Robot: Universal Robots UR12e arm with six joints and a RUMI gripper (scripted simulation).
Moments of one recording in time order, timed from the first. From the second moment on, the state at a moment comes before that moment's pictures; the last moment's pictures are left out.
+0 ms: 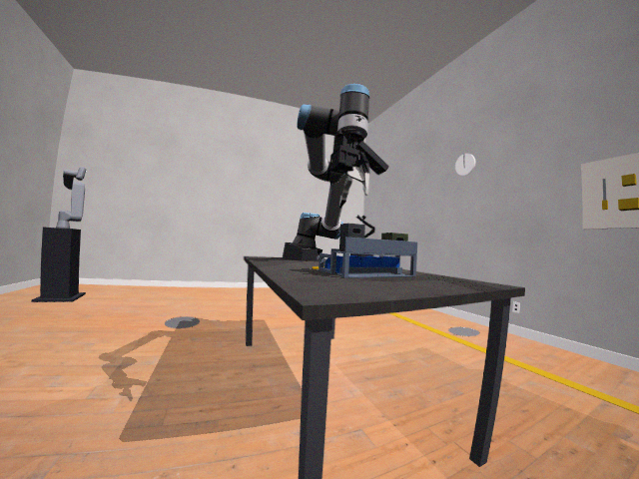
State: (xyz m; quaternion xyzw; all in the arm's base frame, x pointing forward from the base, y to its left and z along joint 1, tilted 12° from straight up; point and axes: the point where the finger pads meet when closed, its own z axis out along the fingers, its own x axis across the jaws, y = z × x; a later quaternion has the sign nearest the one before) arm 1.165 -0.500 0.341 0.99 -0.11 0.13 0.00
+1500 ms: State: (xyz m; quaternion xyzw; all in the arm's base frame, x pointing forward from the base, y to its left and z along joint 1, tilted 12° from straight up) arm 1.163 -0.498 0.341 0.99 -0.11 0.13 0.00
